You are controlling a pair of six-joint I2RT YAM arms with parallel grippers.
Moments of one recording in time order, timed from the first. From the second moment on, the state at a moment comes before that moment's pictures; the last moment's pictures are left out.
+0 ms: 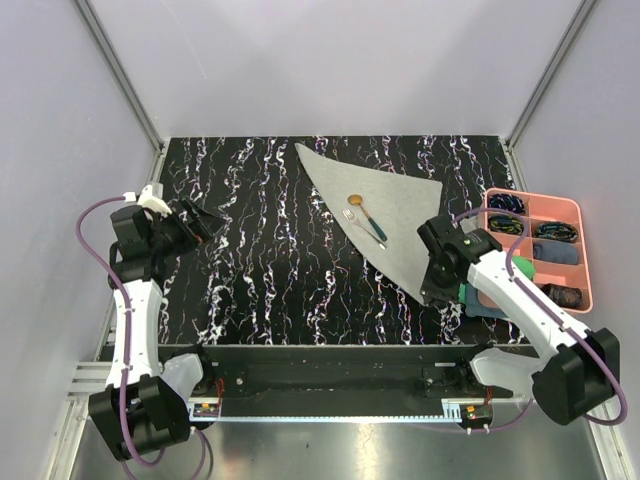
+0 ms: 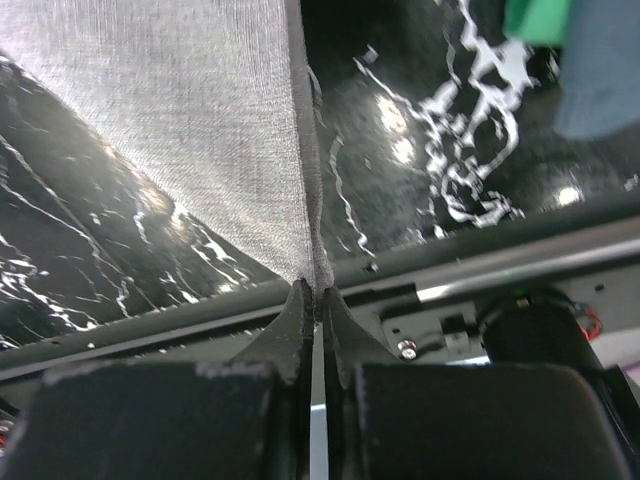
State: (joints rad) left arm 0.30 0.95 0.77 -0.36 0.60 -0.44; right arm 0.45 1.18 0.96 -1.15 0.12 0.81
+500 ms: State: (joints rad) left arm 0.29 0.94 0.77 -0.36 0.60 -0.44; right arm 0.45 1.15 0.83 -1.14 0.06 0.84
